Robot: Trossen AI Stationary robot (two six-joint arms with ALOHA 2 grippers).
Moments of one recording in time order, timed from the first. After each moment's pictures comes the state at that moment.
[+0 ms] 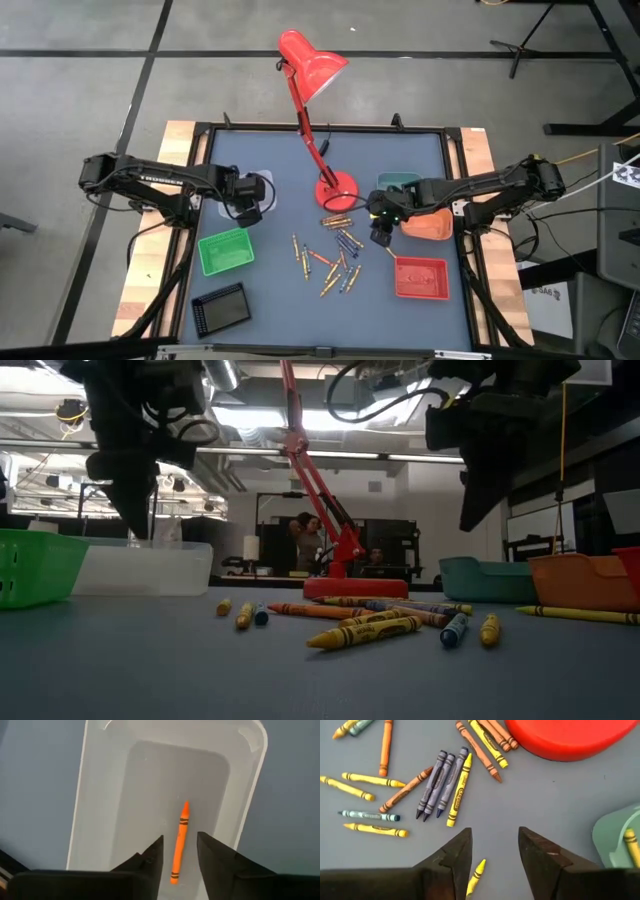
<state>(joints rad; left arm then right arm) 0.09 1.21 0.76 -0.91 -0.28 -0.39 0.09 1.40 0.94 -0.68 0.02 0.50</state>
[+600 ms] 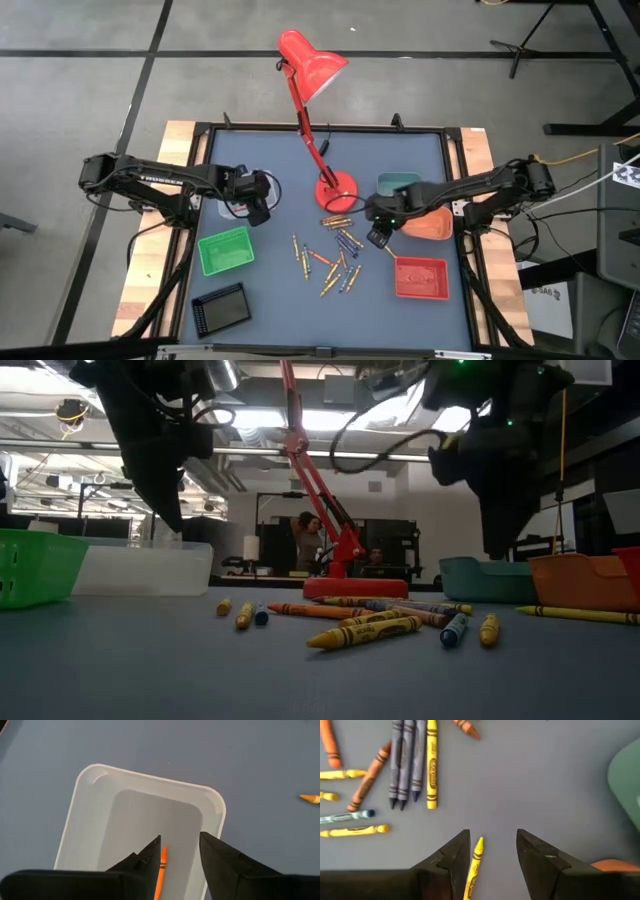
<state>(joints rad) 0.09 1.21 0.76 -0.73 -0.28 -0.39 0.09 1.50 0.94 -0.76 -0.04 0.71</state>
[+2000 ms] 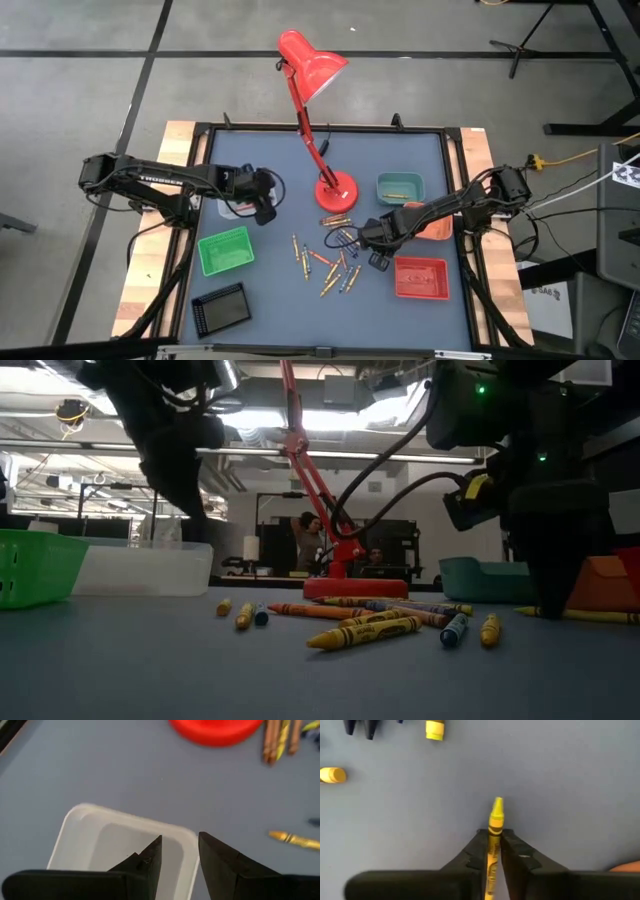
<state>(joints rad) 0.08 1.21 0.76 -0.57 -0.27 -0.39 0.25 1.73 0.94 -0.75 -0.06 0.75</state>
